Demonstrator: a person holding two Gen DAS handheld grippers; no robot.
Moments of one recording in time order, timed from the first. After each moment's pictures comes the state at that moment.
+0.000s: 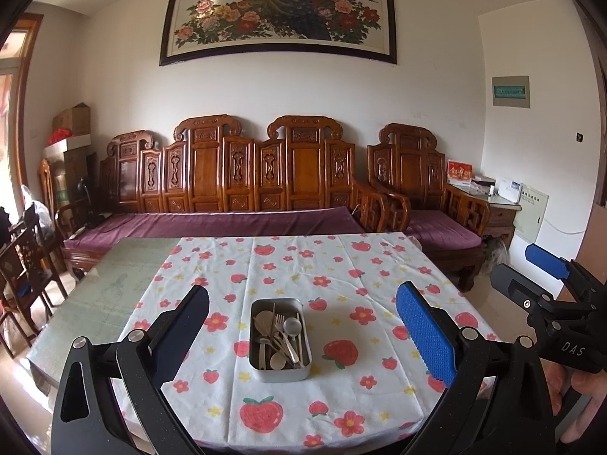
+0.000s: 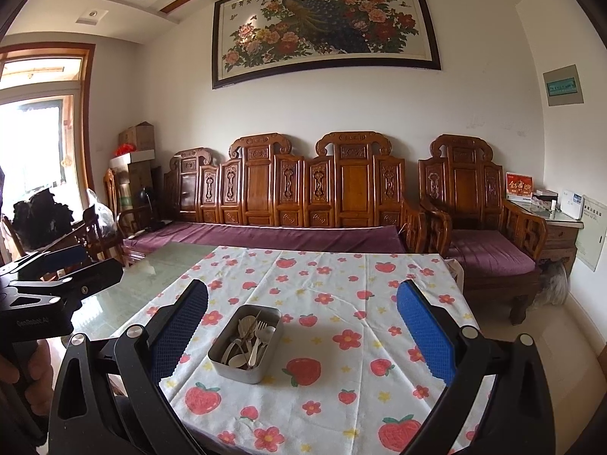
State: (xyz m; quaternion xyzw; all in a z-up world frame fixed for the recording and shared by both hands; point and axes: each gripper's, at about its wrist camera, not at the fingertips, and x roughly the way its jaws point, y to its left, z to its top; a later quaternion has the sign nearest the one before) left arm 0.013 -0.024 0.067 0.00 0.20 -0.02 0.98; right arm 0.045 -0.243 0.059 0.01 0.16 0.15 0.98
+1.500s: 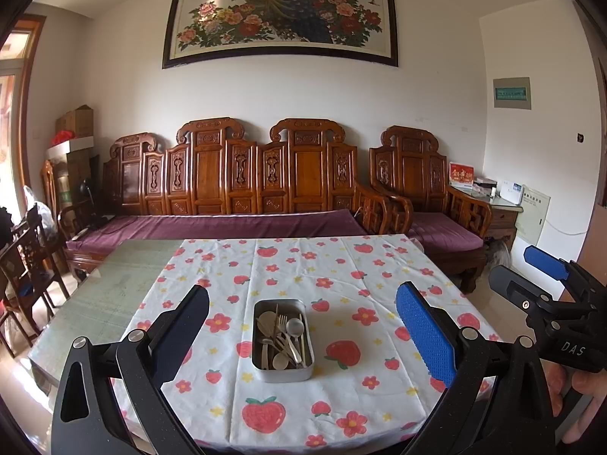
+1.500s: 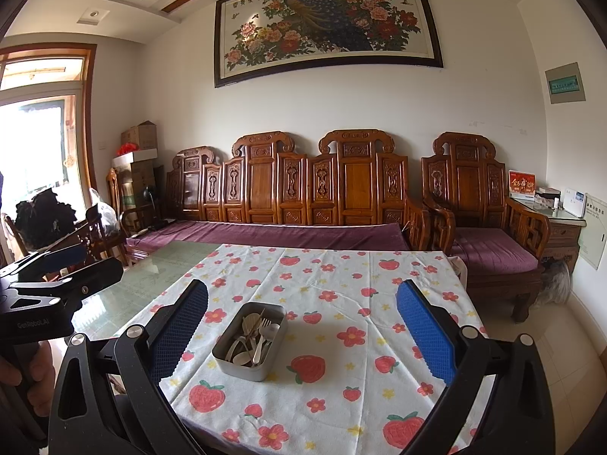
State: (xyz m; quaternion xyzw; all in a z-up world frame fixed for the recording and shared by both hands) left arm 0.006 -0.026 0.066 0.00 0.19 -0.01 0.98; right arm 0.045 -0.237 0.054 0.01 0.16 0.16 0.97
